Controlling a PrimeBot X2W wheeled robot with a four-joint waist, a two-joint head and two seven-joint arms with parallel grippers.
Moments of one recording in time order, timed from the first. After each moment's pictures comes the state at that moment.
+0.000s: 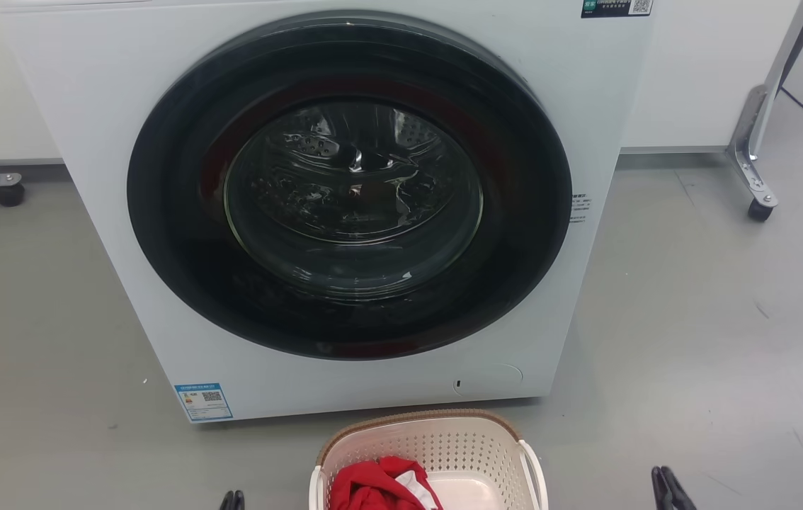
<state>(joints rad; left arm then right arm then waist) 0.11 0.07 -0.21 0.19 -0.25 0.12 -0.20 0.04 -0.19 0.28 0.23 0.30 -0.11 -0.25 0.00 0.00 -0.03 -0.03</state>
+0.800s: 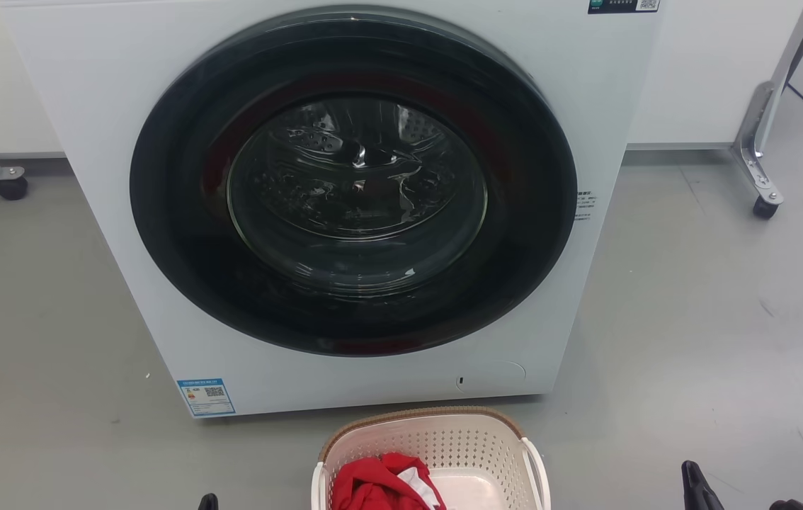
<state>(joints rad) 0.10 0.06 -0.13 0.22 -0.56 0.07 -0.12 0.03 -0.15 0.18 0.26 0.59 -0.06 -0.16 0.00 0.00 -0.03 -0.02</state>
